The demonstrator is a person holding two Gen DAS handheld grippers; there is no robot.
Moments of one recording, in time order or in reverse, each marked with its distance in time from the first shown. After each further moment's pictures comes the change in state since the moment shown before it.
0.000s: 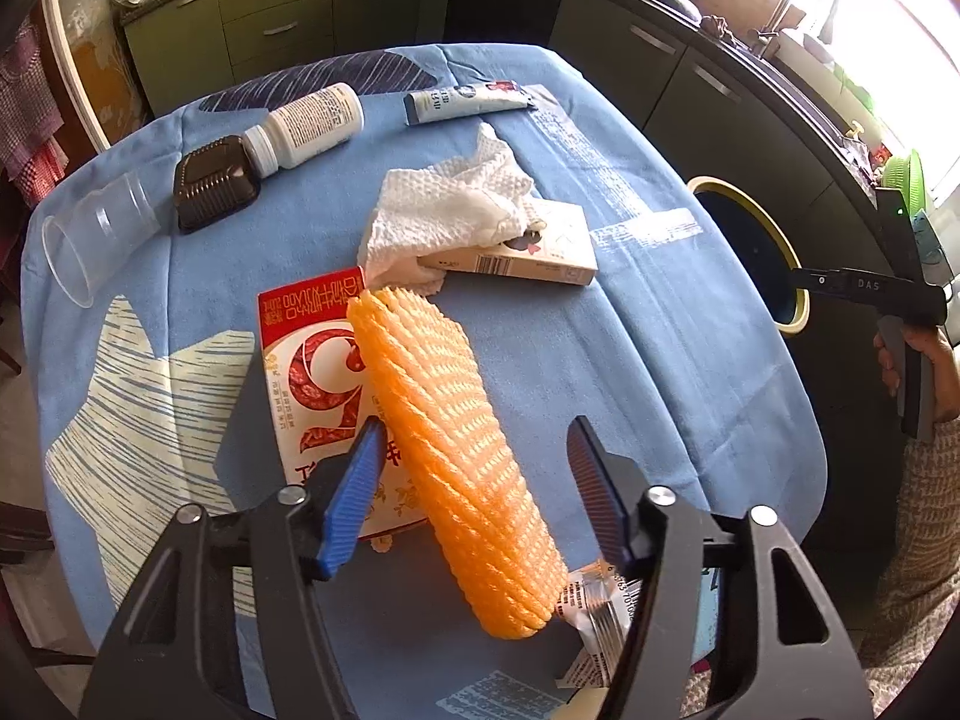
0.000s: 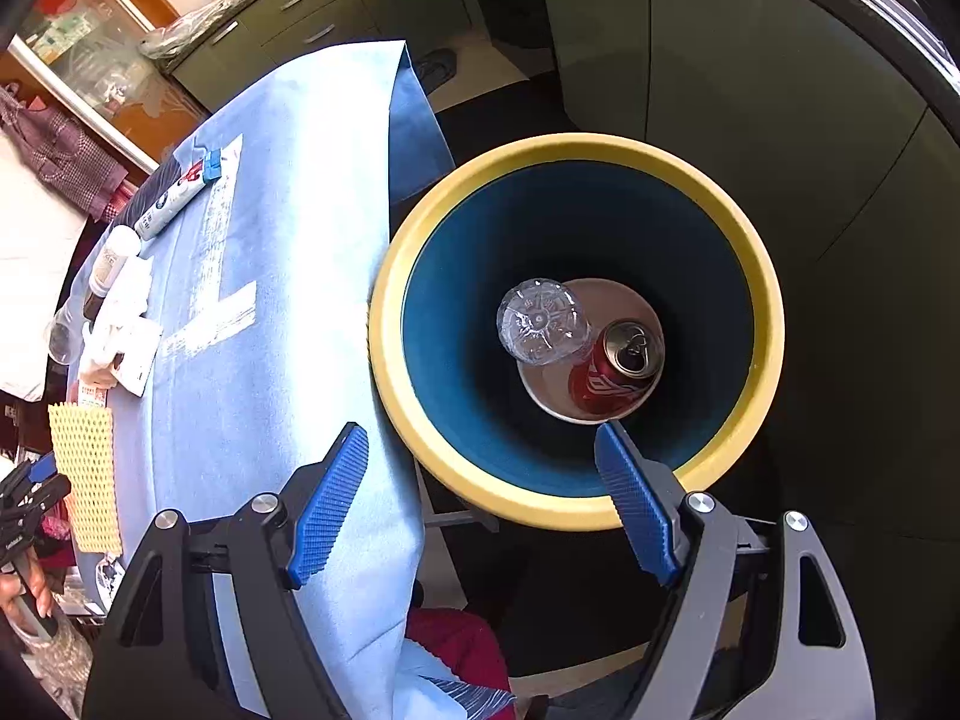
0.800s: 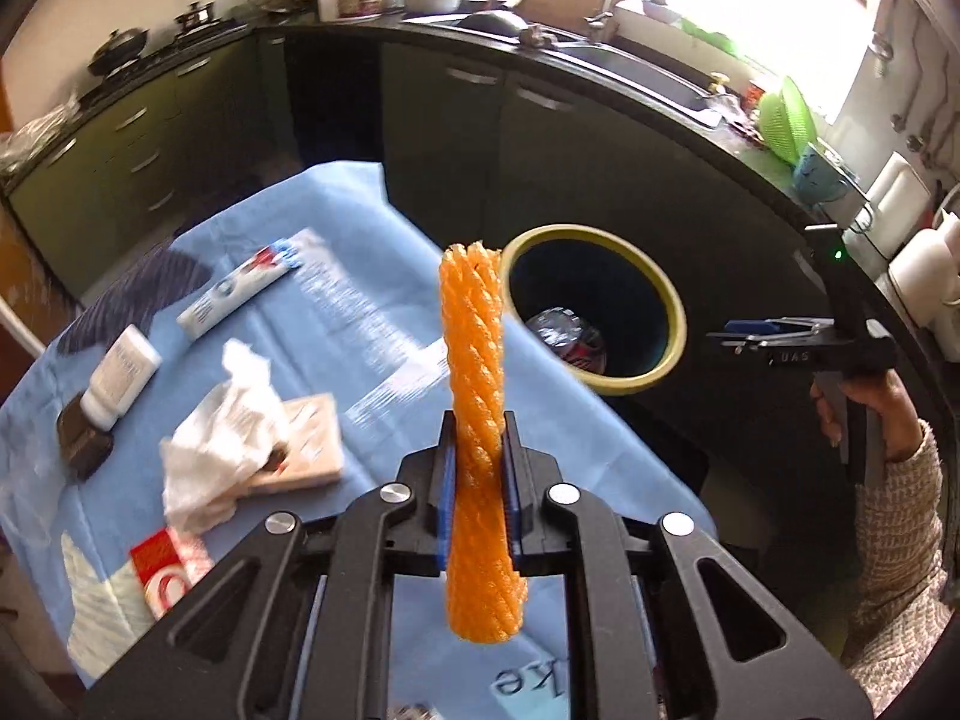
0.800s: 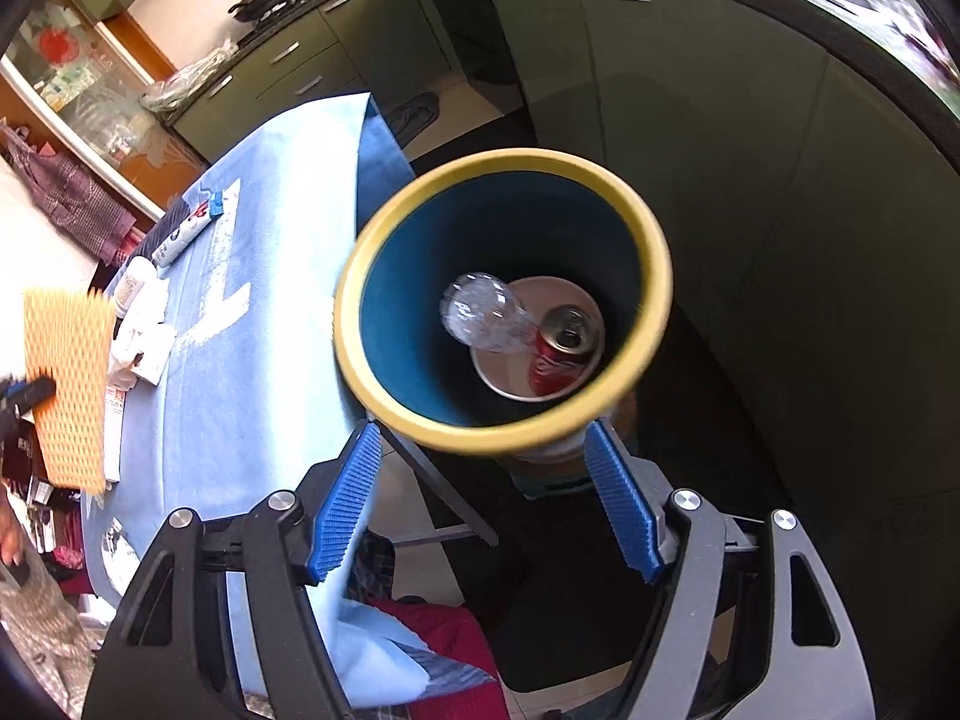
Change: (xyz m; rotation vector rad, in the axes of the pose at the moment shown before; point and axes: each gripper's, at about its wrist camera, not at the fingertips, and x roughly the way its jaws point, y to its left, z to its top) left arm -0.018 -0.163 0.082 0.344 -0.111 -0.149; right arm -0.052 -0.059 -0.054 0.081 -0.116 0.025
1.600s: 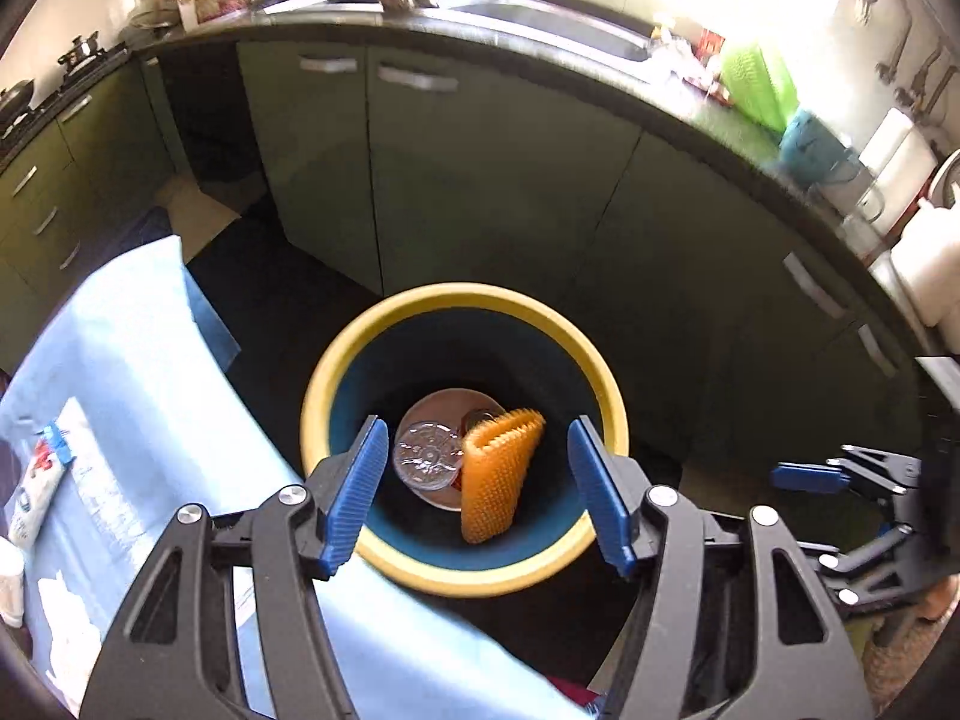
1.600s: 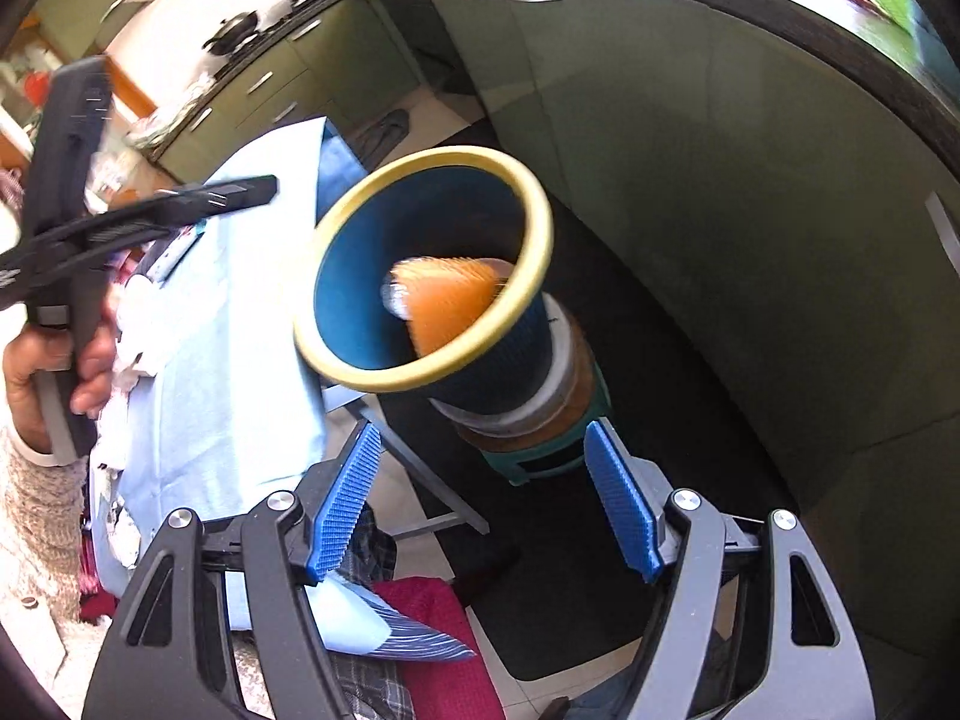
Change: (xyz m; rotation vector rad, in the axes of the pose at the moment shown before) left arm 0.142 -0.095 0.109 0.103 0.051 -0.083; right arm -0.042 -0.049 -0.038 0.061 -0.025 0.014
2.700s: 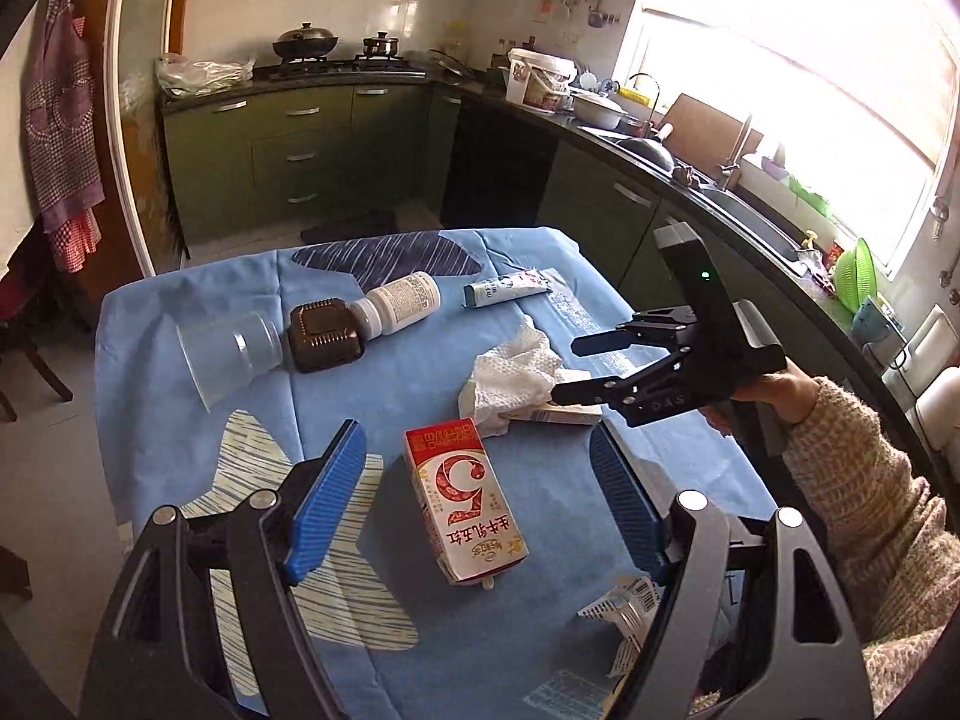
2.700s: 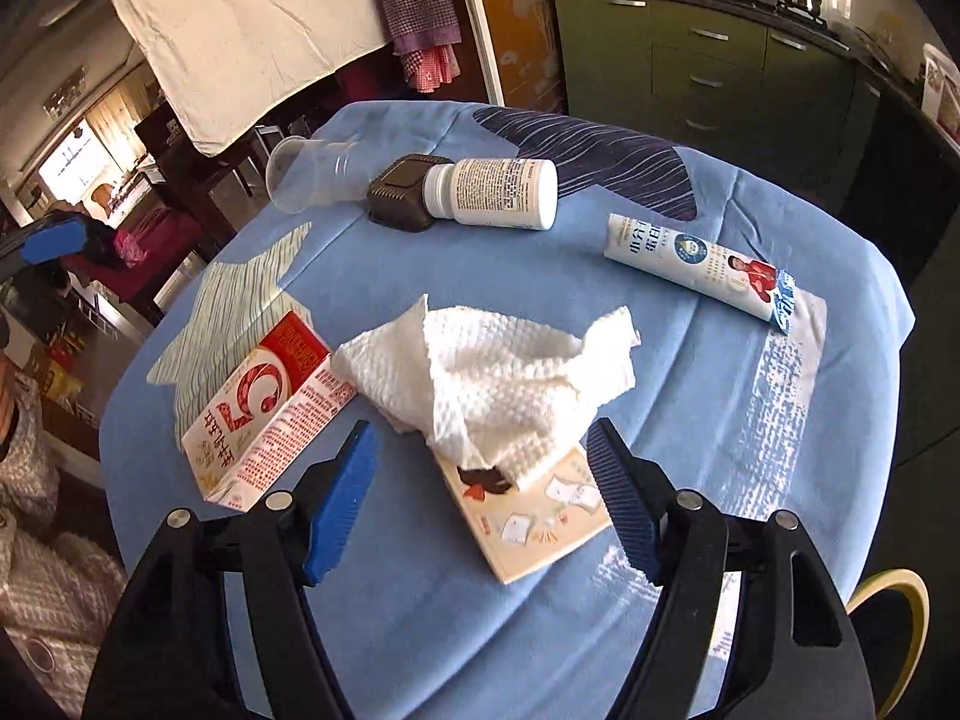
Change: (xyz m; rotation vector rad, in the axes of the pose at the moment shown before) left arm -0.286 0.209 -0.289 -0.417 -0.311 0.258; right arm 0.175 0.420 0.043 -0.892 0.142 0.321
